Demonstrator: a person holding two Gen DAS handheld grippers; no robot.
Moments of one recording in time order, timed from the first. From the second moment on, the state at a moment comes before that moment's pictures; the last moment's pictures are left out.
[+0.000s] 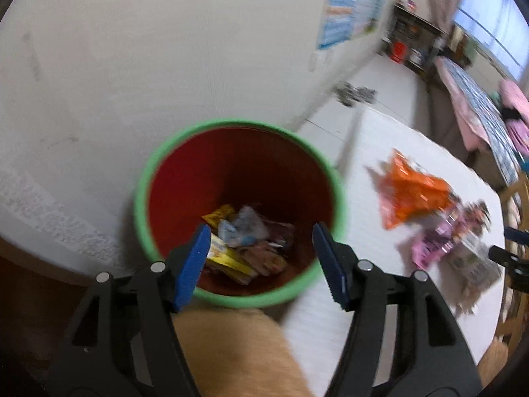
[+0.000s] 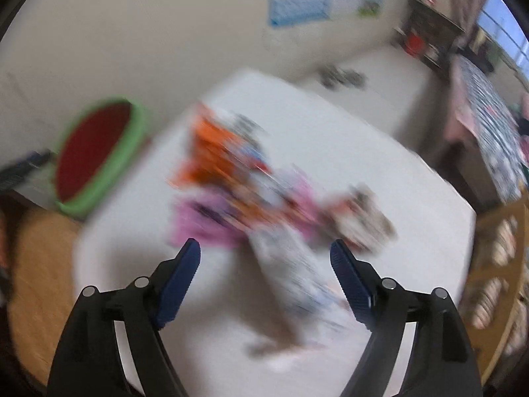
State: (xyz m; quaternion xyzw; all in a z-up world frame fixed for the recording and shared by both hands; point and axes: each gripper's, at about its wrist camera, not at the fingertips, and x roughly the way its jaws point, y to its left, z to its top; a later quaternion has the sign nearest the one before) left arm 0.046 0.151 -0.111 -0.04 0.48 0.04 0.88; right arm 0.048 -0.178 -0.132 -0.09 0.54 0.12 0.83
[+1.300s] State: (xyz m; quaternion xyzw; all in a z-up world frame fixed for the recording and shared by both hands) left arm 0.044 -0.067 -0.179 0.12 0.57 -0.17 0.80; right arm -0.118 -0.246 -0.168 0.12 0.57 0.13 0.80
